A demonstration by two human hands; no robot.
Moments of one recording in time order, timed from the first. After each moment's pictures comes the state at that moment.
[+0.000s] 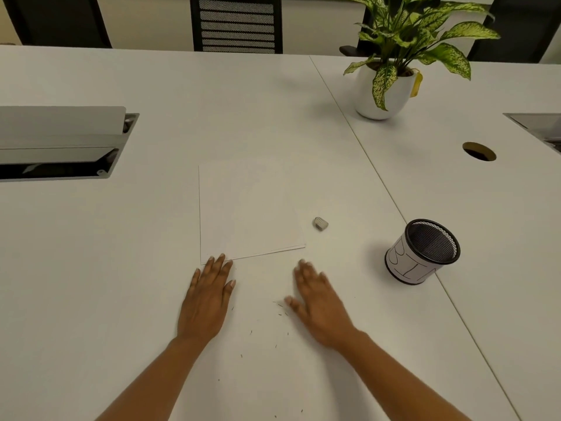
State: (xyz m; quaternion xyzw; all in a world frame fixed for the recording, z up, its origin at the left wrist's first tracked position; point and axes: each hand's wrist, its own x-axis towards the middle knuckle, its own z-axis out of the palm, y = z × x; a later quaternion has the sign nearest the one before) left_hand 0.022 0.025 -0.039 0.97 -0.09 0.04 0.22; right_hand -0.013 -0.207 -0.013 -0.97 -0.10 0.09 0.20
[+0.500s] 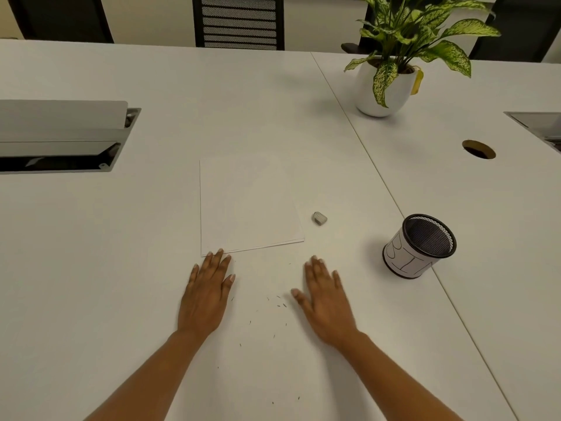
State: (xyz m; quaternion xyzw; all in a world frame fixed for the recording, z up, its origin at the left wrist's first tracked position) left_hand 0.012 0.022 -0.032 0.97 -0.07 0.03 0.22; right_hand -0.025 -0.212 -0.015 -0.98 -0.04 0.04 0.18
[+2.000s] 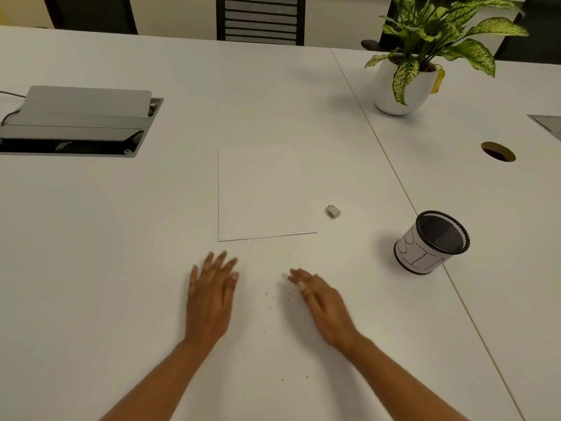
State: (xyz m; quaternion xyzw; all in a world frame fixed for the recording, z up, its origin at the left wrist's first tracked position) left_hand -0.034 0.025 -0.011 0.94 -0.02 0.11 0.32; right_hand -0.053 -0.188 0.005 -0.87 -0.07 0.05 0.48
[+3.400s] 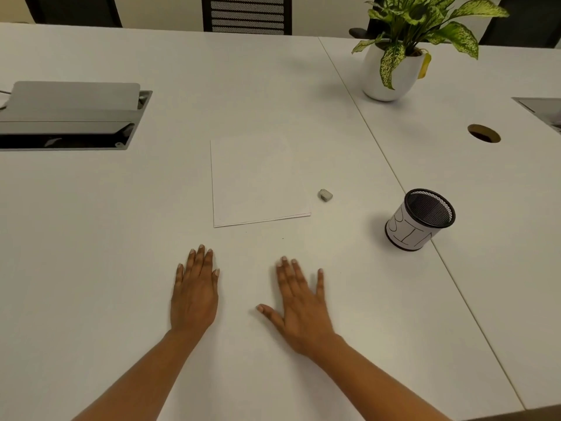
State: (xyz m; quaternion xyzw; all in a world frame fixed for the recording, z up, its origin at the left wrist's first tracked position) left_hand -0.045 0.046 -0.028 0.99 0.00 0.05 0.16; right_hand -0.091 -0.145 -0.016 -0.99 -0.07 -0.01 0.07
